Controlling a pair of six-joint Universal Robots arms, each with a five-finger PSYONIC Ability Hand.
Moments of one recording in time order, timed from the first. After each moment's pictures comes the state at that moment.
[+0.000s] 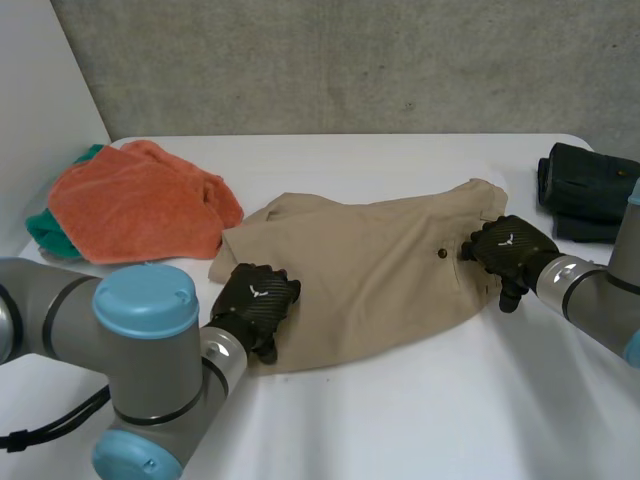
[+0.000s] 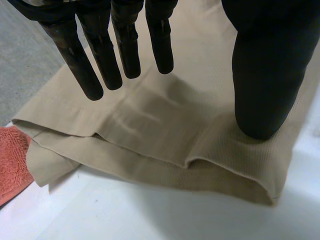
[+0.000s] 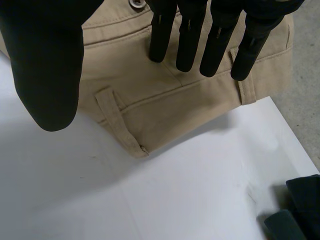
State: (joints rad) left arm 4.08 -2.09 -1.66 3.38 -1.62 3.50; right arm 1.71 -0.97 1.45 -0.01 1.20 2.31; left_hand 0.47 0.47 0.47 0.46 0.28; right_hand 0.45 0.45 0.45 0.43 0.24
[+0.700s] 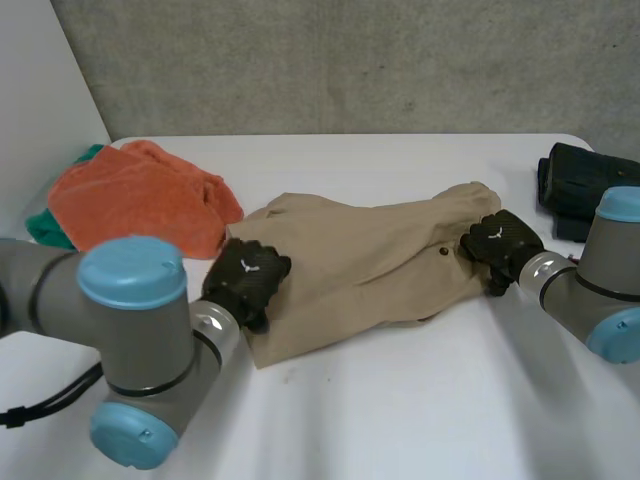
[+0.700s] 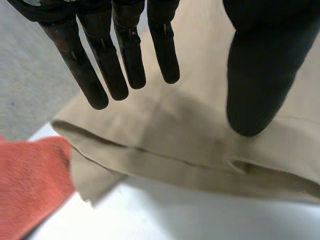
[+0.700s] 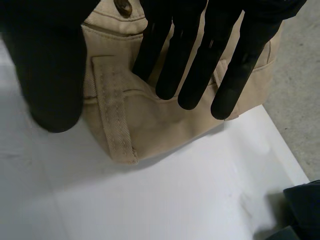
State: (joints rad) left arm 4.11 -2.06 -1.61 3.36 -1.62 3.54; right arm 1.72 -0.80 1.32 -0.13 1.22 2.32; left_hand 0.59 0.59 0.59 0.58 0.40; right_hand 0.84 0.93 0.93 0.94 0.48
